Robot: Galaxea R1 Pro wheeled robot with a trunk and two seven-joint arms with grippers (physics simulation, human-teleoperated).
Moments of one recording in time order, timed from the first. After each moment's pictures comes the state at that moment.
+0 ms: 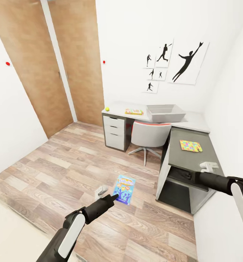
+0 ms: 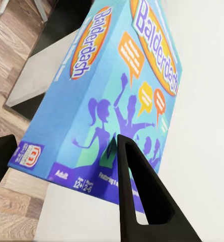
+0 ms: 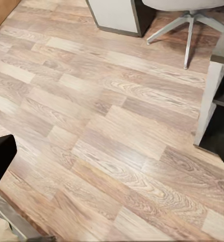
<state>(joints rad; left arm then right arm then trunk) -0.34 -0.05 -0.21 -1.15 0.80 0.49 -0.29 -0.44 -0.33 -0.24 -1.61 -0.23 1.04 0.53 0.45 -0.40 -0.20</state>
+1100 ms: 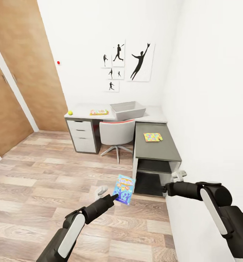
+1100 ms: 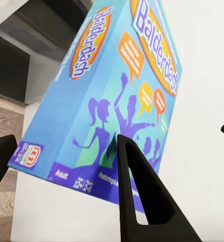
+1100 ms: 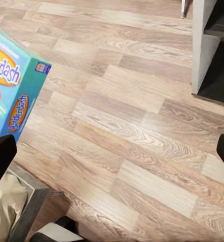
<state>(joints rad) -0.34 -0.05 -0.21 -1.14 0.80 0.49 -0.29 -0.43 -0.27 0.03 -1.55 -0.23 1.04 0.54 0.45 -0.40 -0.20</state>
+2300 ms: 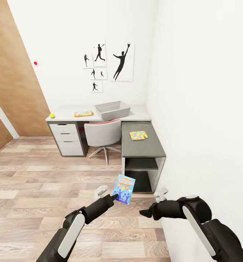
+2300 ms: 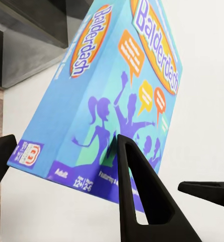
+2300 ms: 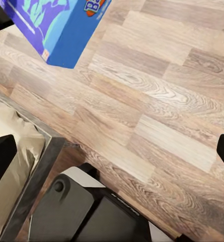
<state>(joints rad) -0.34 -0.05 -0.21 -1.15 0.80 0.49 -0.29 -0.35 -0.24 0.27 -1.55 -0.23 1.04 0.53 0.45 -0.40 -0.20</state>
